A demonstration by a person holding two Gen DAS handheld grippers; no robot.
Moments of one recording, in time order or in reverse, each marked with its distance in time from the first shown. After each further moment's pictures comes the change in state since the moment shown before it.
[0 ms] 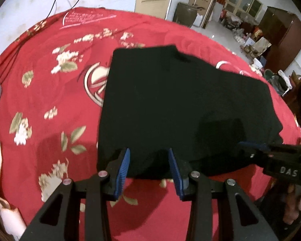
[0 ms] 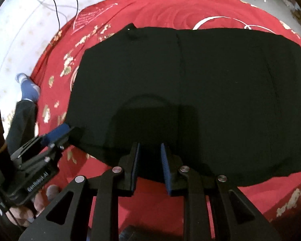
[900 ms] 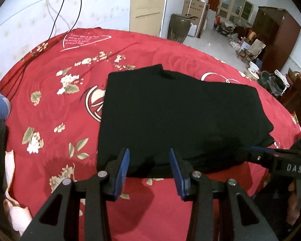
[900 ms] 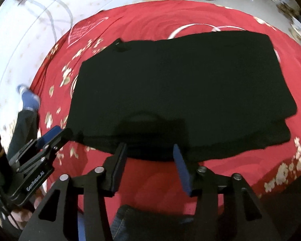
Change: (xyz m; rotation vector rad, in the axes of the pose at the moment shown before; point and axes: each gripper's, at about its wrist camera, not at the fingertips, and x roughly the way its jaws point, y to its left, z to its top) left arm -0.043 -0.024 -0.001 0.055 -0.115 0.015; right arm -0.041 -0.016 -0.021 0.101 -0.083 -0.021
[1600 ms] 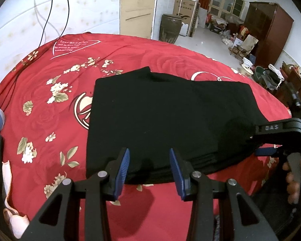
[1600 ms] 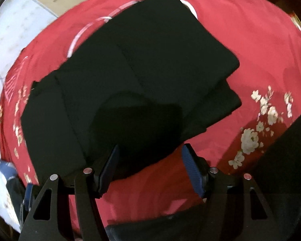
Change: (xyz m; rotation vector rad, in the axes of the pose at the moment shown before) left arm 0.005 -0.014 0.005 0.050 -0.006 -0.026; right arm 0.009 -0.074 0.016 0.488 0.100 -0.237
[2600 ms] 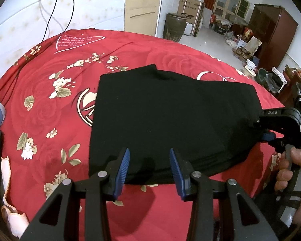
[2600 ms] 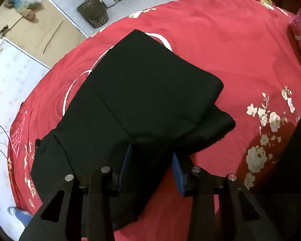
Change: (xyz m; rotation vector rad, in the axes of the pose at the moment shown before) left arm 0.005 0.008 -0.001 -0.033 0.014 0.011; right arm -0.011 -0.020 0.009 0.217 -0.281 0.059
